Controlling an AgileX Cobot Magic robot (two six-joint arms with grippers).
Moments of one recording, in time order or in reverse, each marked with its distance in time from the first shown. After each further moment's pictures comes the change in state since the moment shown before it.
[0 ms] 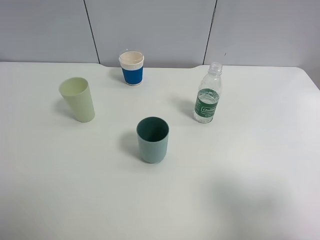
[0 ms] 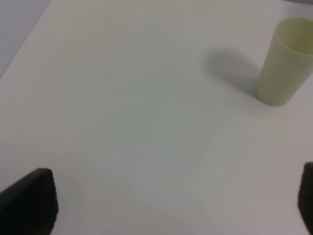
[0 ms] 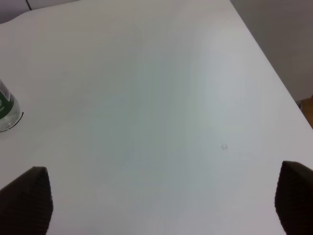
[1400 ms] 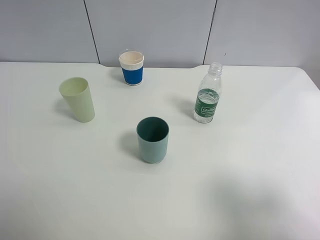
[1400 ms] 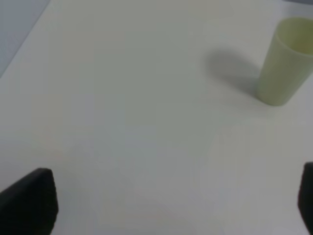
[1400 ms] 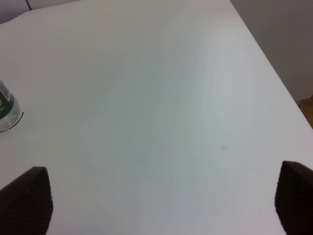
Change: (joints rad) left arm 0.000 0.000 0.000 0.000 0.000 0.000; right arm 0.000 0.000 0.000 0.000 0.000 0.000
